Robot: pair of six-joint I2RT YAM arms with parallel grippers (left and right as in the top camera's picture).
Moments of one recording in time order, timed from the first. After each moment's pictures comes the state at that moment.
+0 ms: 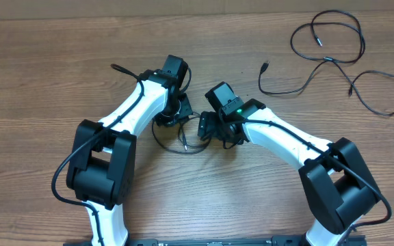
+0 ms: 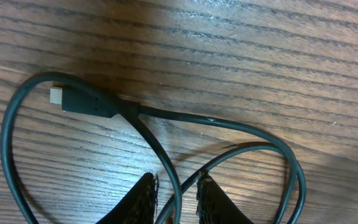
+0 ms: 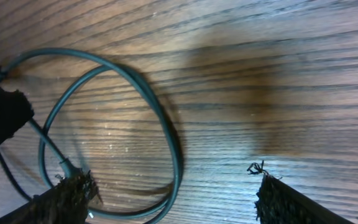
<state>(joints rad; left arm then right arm) -0.36 2.02 1.44 -0.86 0.09 -0.68 0.60 1.86 1.20 -0.60 -0.09 0.79</state>
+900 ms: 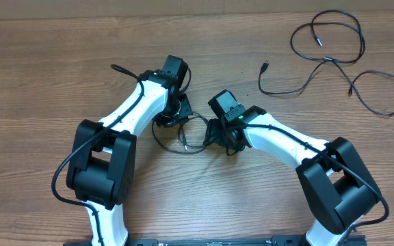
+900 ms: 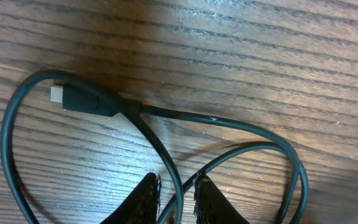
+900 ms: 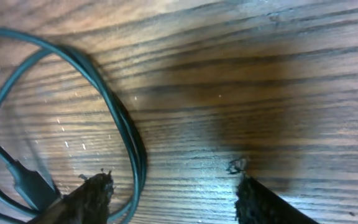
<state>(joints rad) -0.37 2.02 1.43 -0.86 0.09 -0.68 0.61 1.86 1.12 -0.55 -0.09 0.83</state>
